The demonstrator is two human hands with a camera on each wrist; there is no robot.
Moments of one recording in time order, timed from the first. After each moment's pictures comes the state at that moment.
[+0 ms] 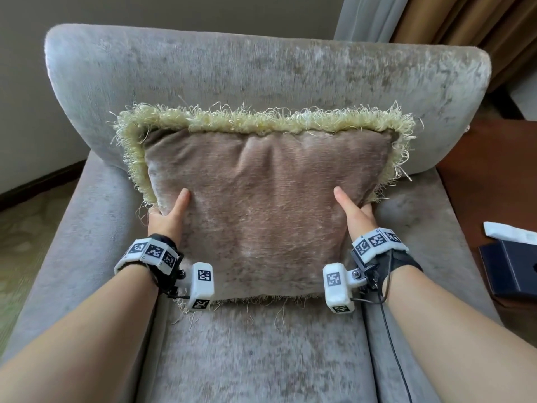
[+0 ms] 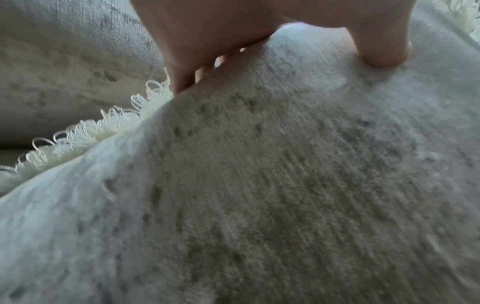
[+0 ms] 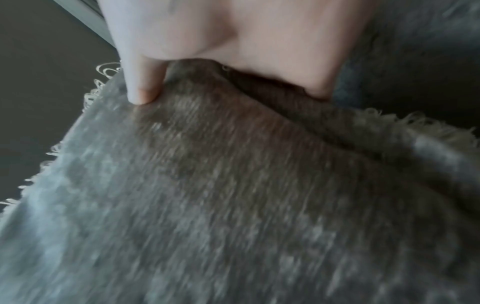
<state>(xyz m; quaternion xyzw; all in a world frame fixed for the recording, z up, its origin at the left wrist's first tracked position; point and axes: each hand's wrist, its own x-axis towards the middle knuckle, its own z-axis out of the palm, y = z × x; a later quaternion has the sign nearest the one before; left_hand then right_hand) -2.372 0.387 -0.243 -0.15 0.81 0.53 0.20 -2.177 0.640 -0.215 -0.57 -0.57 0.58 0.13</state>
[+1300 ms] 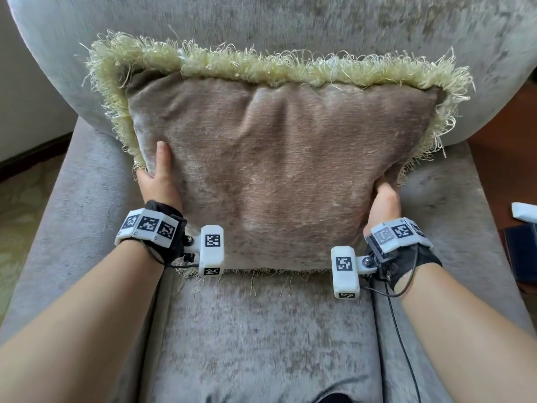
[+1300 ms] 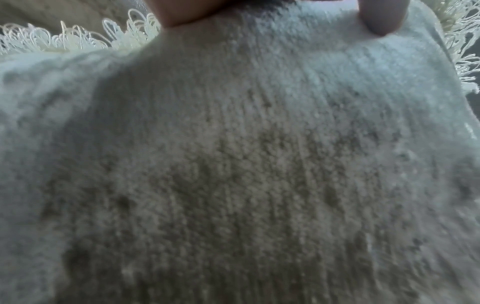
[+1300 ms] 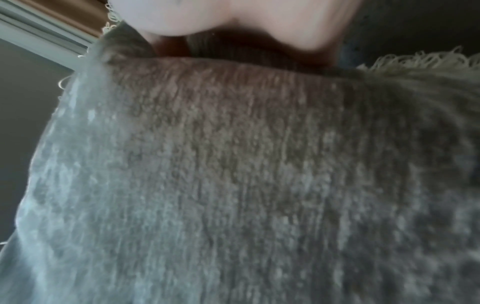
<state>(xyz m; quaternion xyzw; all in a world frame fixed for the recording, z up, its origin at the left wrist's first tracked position) -2.387 0.399 -0.255 -0.18 0.76 0.62 0.10 -2.184 0.649 -0.260 -0.58 -0.46 0.62 0.26</state>
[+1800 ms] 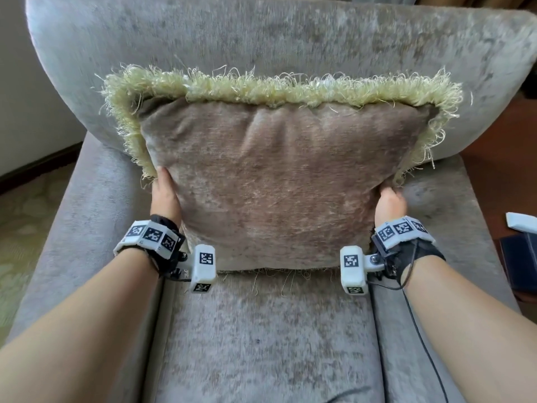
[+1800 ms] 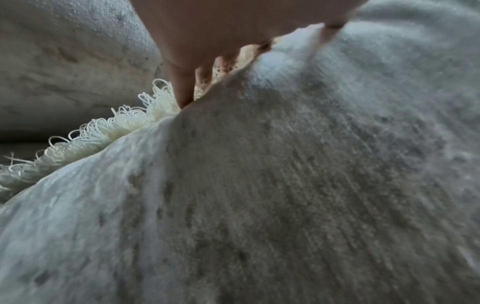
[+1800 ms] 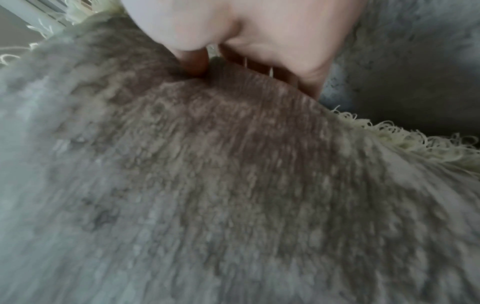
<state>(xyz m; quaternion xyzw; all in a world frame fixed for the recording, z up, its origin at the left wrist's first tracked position) -2.415 0.380 -0.278 -0.11 0.80 0.55 0.21 -2.185 0.685 -0.261 -0.63 -0.57 0.49 0.20</state>
